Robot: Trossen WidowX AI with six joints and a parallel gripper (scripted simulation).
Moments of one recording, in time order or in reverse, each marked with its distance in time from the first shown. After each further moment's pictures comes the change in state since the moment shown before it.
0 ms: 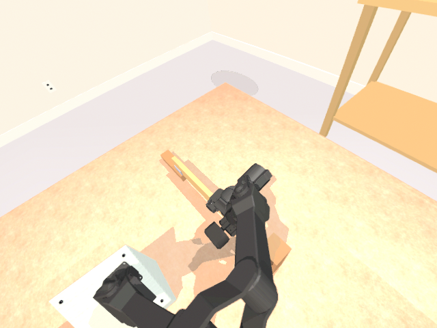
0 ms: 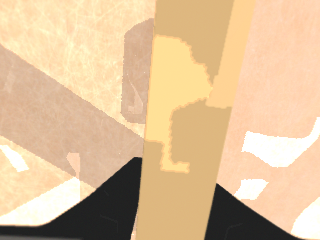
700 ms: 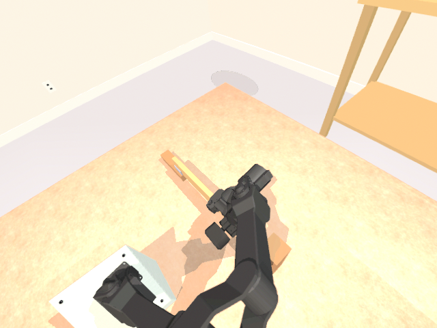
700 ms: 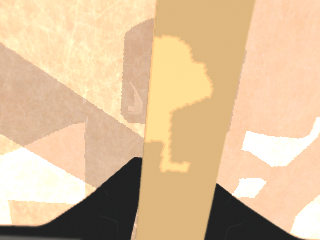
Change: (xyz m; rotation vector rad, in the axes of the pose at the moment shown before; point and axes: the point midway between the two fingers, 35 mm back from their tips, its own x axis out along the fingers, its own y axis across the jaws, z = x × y) arm -0.001 0.000 -0.002 0.001 -0.001 -0.004
